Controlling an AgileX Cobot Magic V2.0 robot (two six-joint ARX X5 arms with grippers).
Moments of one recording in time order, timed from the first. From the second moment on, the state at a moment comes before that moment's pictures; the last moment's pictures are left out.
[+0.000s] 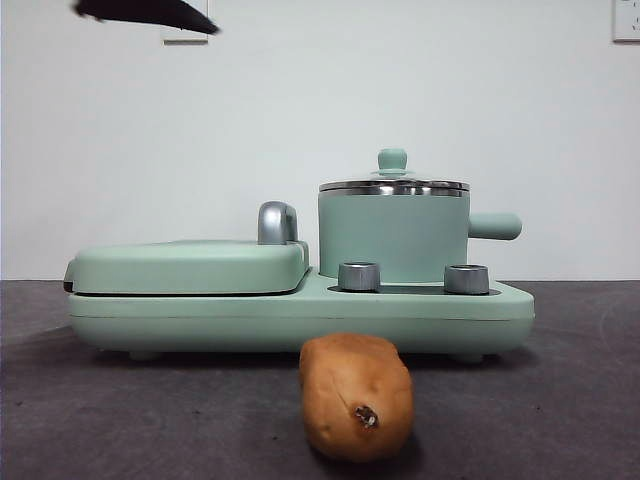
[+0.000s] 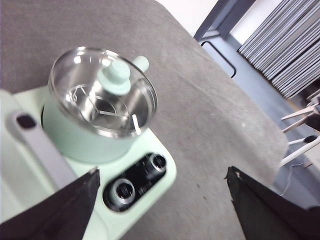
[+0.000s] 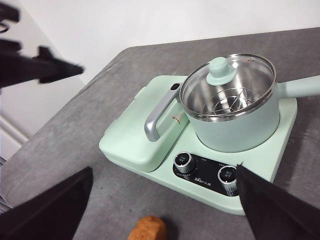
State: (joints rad) left arm -0.40 1.28 1.26 -0.47 0.60 -0.20; right arm 0.07 0.56 0.84 -0.63 -0.66 0.23
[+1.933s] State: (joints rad) left arm -0.67 2.05 1.89 -0.47 0.11 0.00; right arm 0.07 0.56 0.84 -0.64 -0.64 0.23
